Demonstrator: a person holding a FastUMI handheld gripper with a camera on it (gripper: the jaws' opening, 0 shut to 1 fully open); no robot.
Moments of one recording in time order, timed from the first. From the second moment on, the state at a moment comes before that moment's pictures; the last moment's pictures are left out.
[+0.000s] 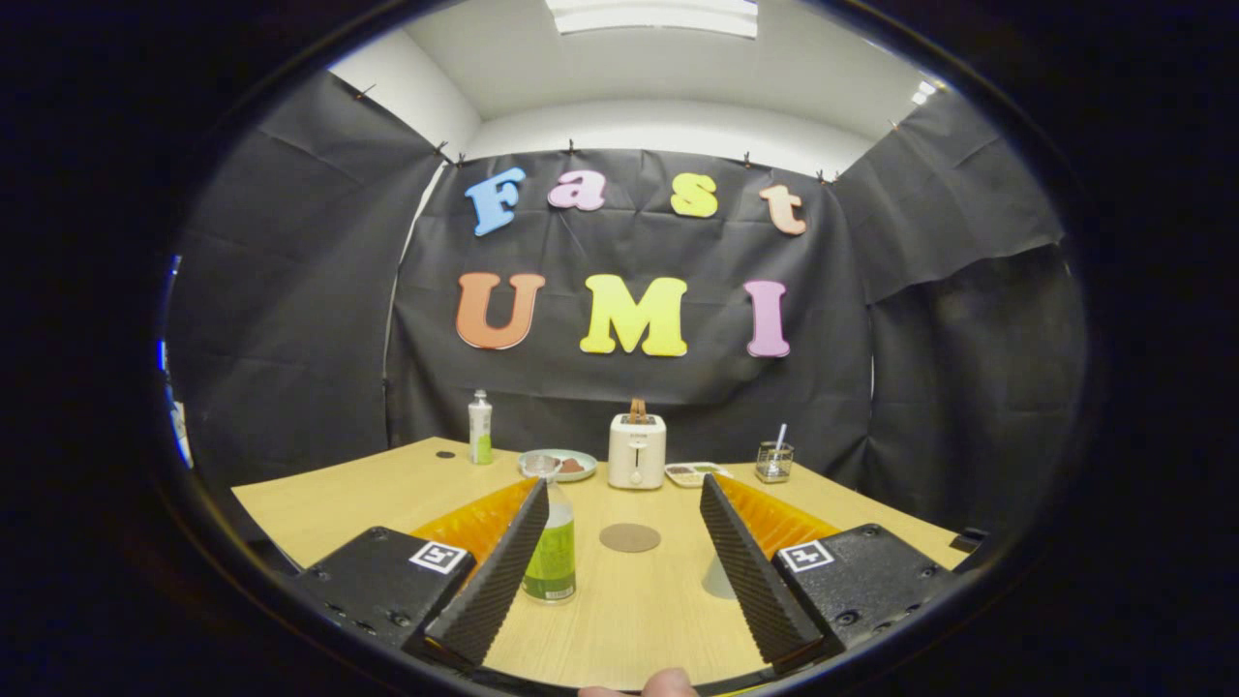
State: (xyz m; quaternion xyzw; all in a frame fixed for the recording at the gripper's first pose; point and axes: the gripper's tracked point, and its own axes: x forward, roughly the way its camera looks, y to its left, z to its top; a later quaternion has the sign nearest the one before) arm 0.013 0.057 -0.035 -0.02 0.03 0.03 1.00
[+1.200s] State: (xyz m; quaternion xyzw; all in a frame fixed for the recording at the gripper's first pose) arm 0.100 0.132 -0.160 -0.01 0.19 0.07 0.98
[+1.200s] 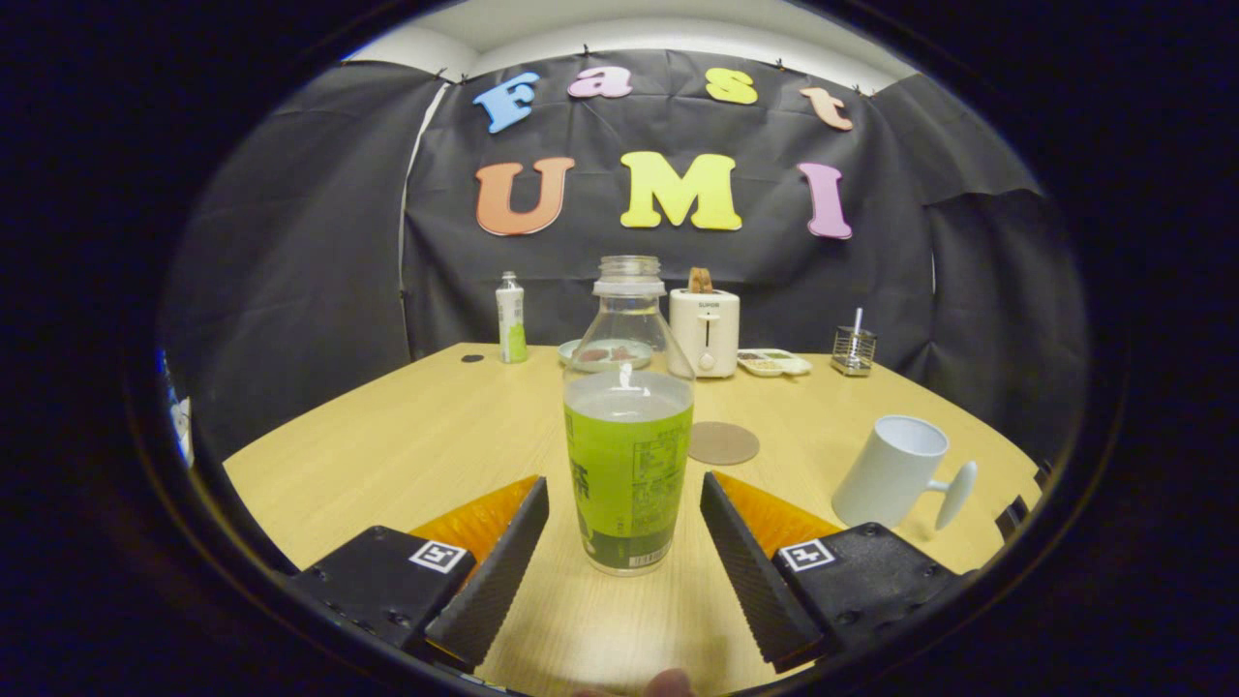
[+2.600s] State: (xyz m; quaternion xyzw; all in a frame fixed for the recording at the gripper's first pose) arm 0.109 0.099 -0.090 0.40 0.17 0.19 0.88
